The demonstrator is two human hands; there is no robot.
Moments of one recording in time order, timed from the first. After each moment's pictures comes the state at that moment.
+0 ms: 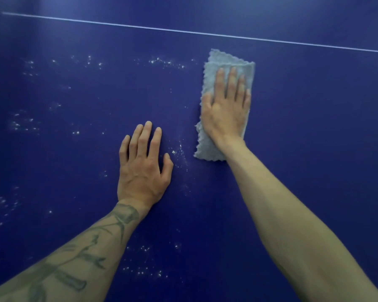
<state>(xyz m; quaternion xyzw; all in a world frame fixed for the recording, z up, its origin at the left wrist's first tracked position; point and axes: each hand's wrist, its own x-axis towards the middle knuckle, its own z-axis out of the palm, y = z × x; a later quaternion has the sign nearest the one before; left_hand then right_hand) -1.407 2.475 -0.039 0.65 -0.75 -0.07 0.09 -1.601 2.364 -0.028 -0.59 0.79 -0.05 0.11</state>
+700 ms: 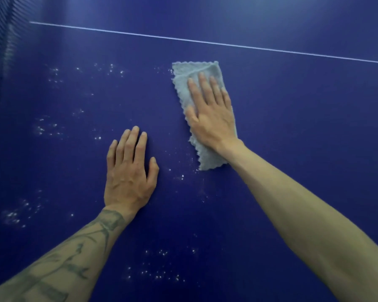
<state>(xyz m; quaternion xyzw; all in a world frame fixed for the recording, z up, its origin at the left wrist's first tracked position) -1.340 2.469 -0.043 0.66 -0.74 -0.08 0.10 -1.556 2.352 -0.030 -0.73 0.67 -0.02 0.13</state>
